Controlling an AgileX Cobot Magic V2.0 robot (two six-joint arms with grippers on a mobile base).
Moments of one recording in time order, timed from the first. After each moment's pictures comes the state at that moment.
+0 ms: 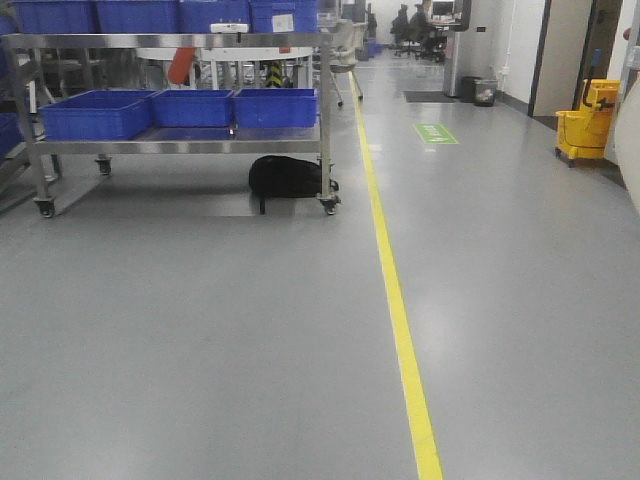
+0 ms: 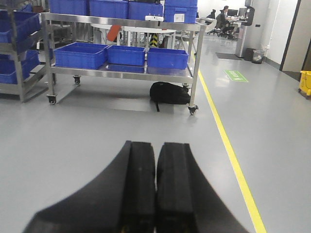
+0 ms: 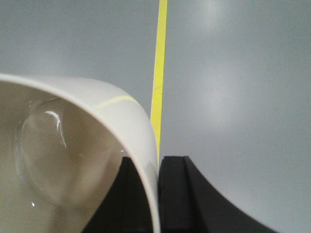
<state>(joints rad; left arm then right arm) -0.02 -0.01 0.01 -0.11 0.08 0.04 0.11 0.58 -0.66 -0.04 0.78 0.12</state>
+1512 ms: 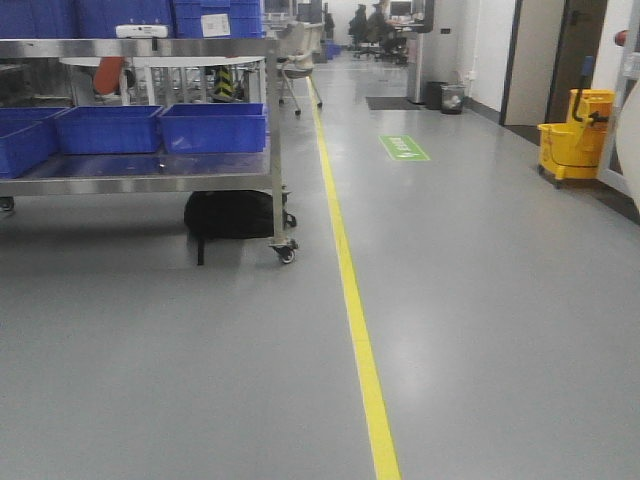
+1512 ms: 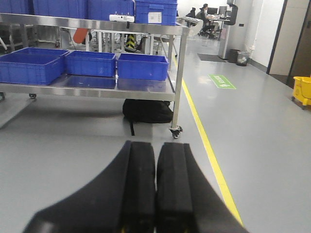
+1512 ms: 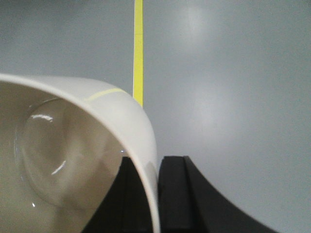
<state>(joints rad) -0.02 -0.01 0.01 -0.11 0.08 0.04 0.11 0.58 -0.66 -0.04 0.78 0.12</state>
